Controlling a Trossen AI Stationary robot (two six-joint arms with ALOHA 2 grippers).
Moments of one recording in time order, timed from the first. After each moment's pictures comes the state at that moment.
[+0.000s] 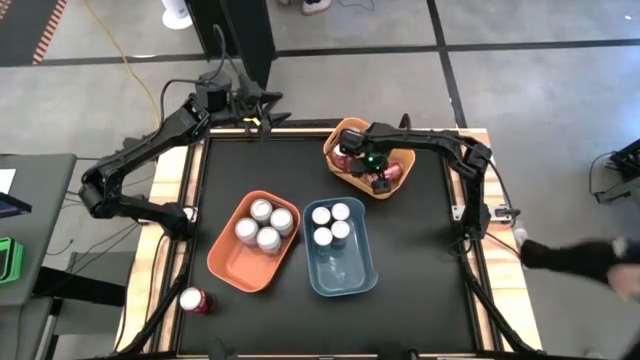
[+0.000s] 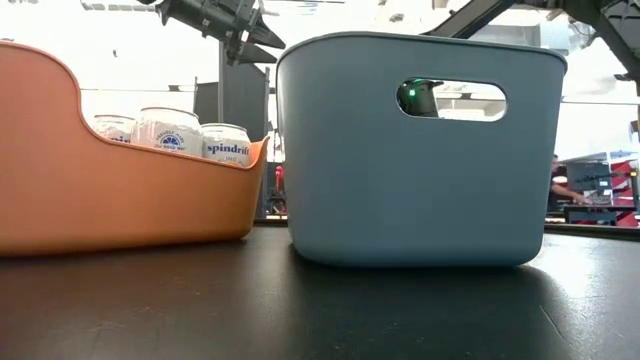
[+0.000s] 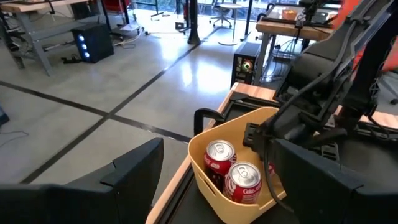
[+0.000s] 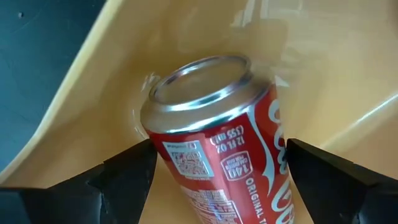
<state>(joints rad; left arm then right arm) 0.74 1.28 1.25 -0.18 0.29 0.12 -0.51 1.97 1.45 -1.15 0.19 -0.59</state>
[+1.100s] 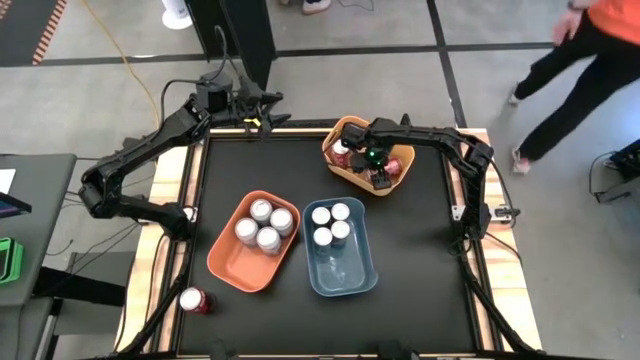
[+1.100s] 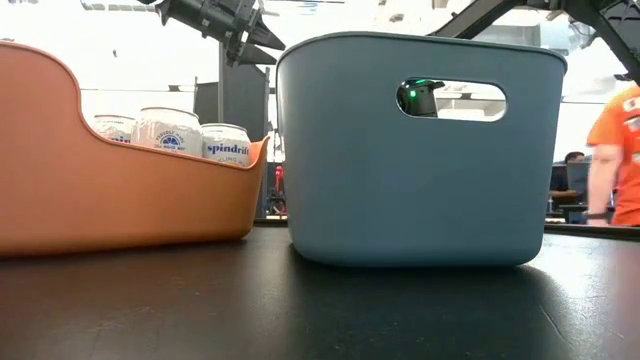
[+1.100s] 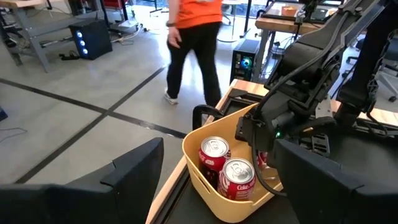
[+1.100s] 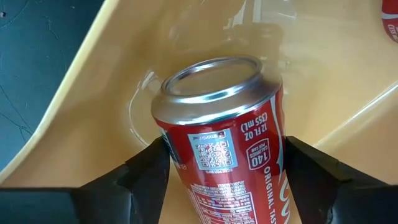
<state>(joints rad) 0.73 1.28 1.25 -0.19 0.29 0.12 -0.55 1.97 1.46 -1.12 0.17 -0.65</state>
